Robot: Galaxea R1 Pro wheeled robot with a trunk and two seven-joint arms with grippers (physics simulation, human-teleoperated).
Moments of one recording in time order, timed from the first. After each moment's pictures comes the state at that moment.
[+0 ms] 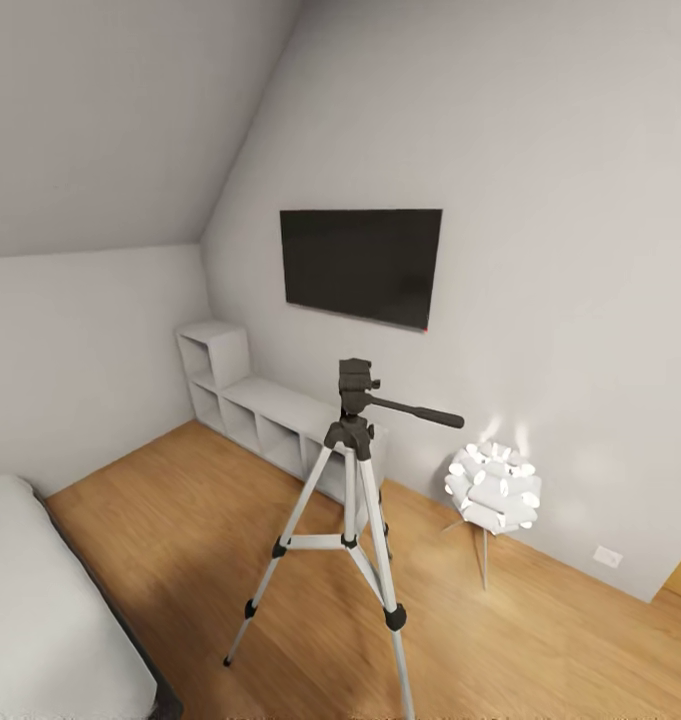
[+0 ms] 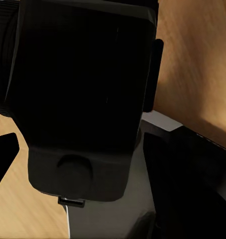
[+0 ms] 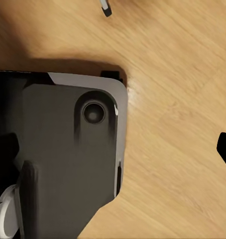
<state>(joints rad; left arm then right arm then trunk) -0.24 0.01 -0.51 0.00 0.98 -0.06 0.16 -0.20 -0.16 -0.43 0.03 0.46 -0.06 0.22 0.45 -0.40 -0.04</state>
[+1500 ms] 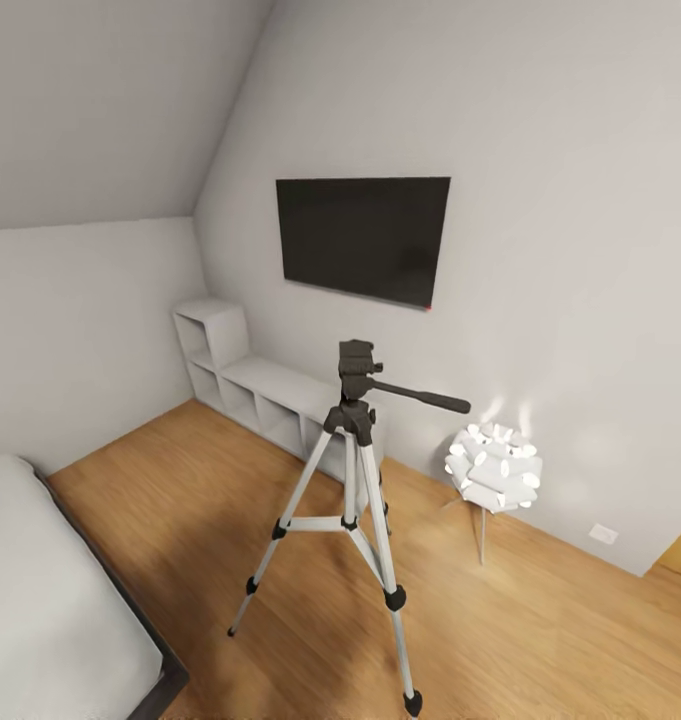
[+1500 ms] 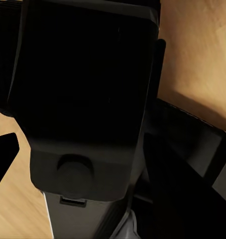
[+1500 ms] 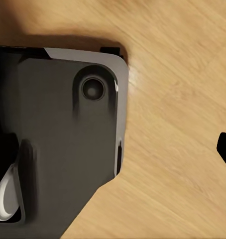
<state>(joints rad) -0.24 0.02 -0.52 0.00 0.98 -0.02 -0.03 -0.20 -0.16 -0.43 0.03 0.46 -0.06 0.22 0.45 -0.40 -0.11</state>
